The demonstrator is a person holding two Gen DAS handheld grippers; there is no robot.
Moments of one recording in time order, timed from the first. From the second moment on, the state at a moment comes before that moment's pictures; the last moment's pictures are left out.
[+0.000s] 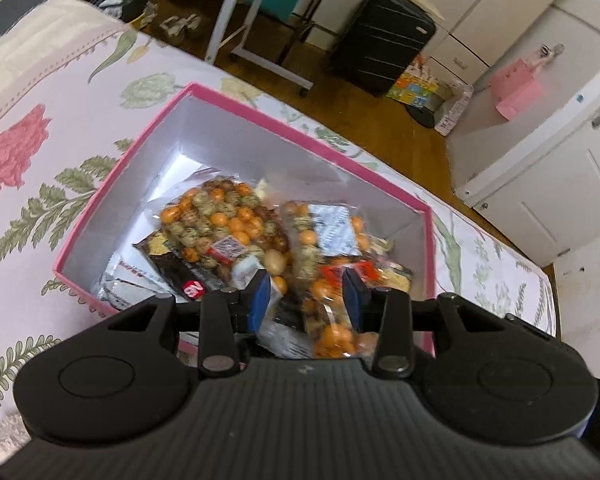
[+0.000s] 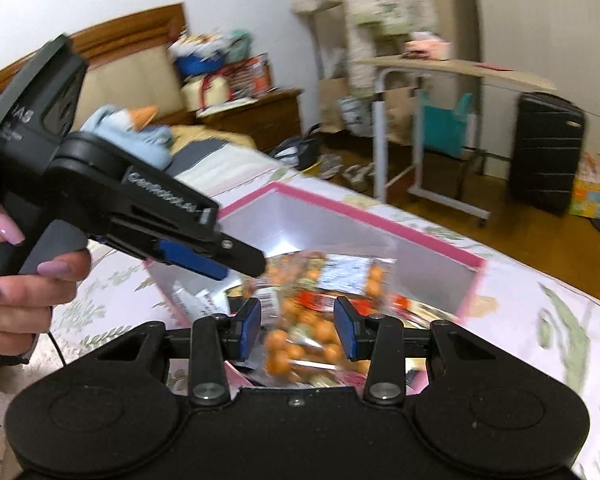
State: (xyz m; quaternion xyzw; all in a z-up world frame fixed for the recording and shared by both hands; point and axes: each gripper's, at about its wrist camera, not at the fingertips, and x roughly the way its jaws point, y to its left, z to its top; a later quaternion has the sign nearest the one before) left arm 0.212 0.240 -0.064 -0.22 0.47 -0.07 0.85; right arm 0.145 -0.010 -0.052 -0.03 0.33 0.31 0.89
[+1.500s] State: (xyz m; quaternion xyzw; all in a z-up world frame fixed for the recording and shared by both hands) left arm 0.055 0.095 0.023 0.01 0.41 -0.13 0.90; right arm -0.003 -0.154 -0.003 0.06 0.35 0.02 0.94
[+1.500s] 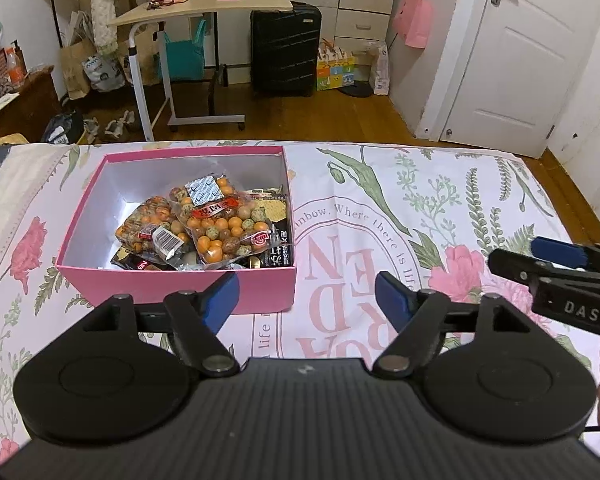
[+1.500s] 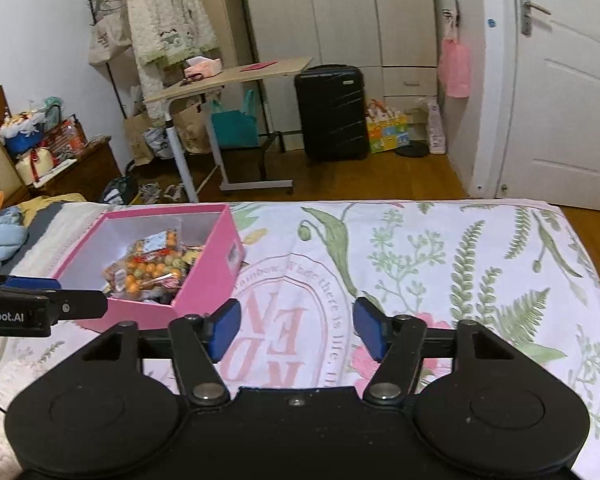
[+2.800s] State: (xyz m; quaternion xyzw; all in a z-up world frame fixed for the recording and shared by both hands) left arm 0.035 0.071 -0.026 0.07 0.40 -0.11 0.91; right arm -0.038 -0.170 -0.028 0.04 0.34 -0.08 0.94
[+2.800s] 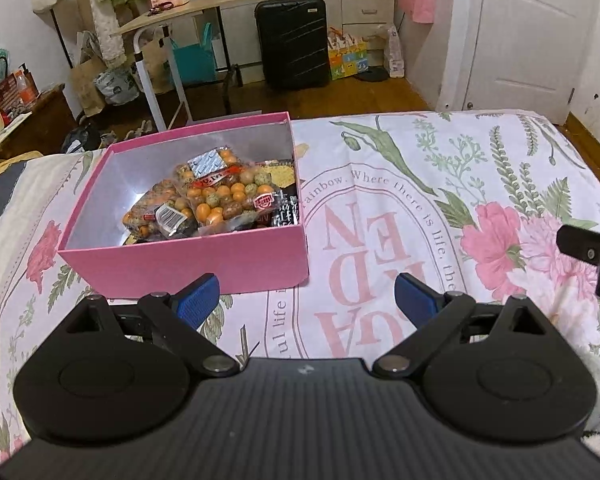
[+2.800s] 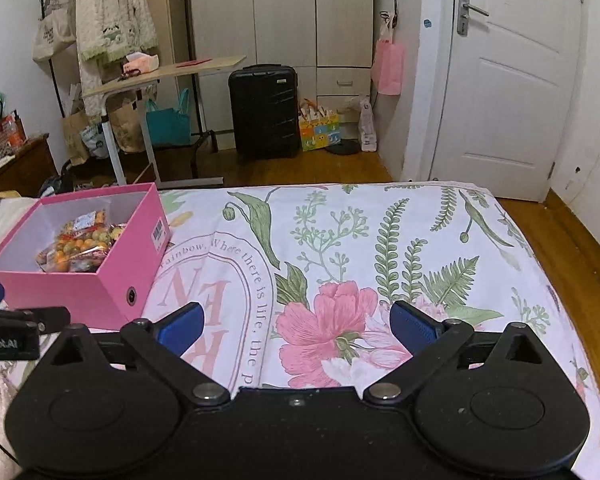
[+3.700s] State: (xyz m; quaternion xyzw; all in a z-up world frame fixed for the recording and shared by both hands) left arm 0.035 0.070 -0.026 0.06 0.42 -0.08 0.90; right arm -0.040 -0.174 -0.028 0.04 0.34 -0.09 0.93
